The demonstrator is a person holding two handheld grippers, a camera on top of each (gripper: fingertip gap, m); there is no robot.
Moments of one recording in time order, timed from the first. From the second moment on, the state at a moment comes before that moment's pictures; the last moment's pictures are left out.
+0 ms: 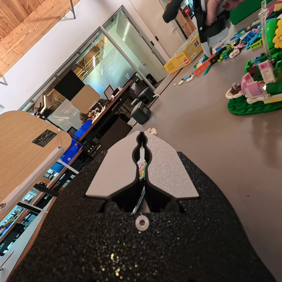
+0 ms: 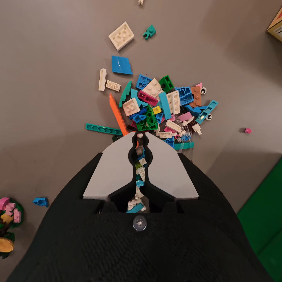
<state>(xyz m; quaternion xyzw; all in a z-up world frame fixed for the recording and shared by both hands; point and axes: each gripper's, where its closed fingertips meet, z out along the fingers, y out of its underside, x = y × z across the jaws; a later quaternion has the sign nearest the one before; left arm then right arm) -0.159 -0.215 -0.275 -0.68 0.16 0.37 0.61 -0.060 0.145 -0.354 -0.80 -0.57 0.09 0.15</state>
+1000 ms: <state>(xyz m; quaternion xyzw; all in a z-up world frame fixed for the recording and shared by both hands) -0.160 -0.215 -0.275 -0.68 0.16 0.37 0.61 -0.035 0.108 -0.368 -0.79 -0.60 0.11 0.06</state>
